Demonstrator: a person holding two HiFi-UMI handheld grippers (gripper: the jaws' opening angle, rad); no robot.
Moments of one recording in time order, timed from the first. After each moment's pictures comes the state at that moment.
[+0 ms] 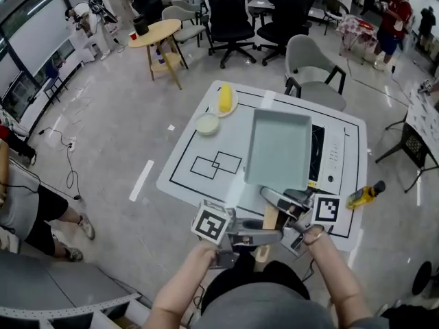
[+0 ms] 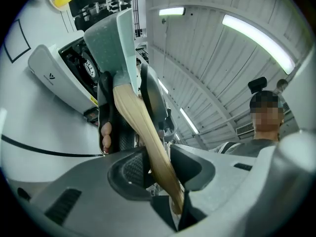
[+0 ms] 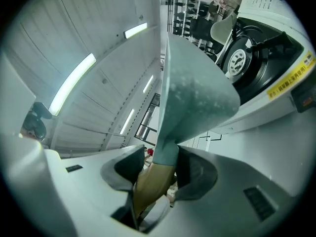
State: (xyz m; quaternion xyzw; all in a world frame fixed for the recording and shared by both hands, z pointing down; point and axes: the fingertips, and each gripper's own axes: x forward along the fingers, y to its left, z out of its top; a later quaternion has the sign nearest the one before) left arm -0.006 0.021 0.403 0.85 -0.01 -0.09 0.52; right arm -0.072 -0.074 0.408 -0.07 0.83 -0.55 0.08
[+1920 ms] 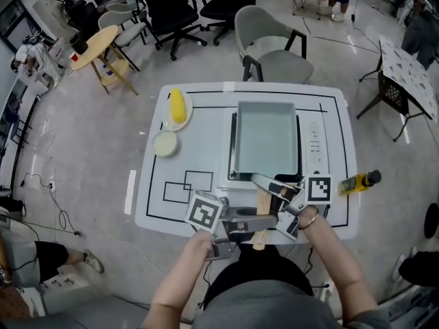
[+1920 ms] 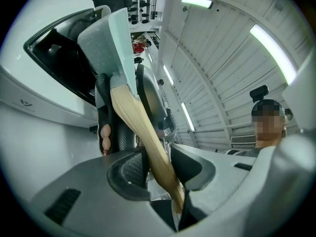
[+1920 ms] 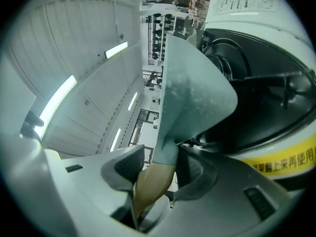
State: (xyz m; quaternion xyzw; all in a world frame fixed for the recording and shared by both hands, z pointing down) left arm 0.009 -0.077 0.438 0.80 0.06 -0.03 0.59; right arm -0.035 -0.179 0.463 -0.18 0.76 -0.61 0.12
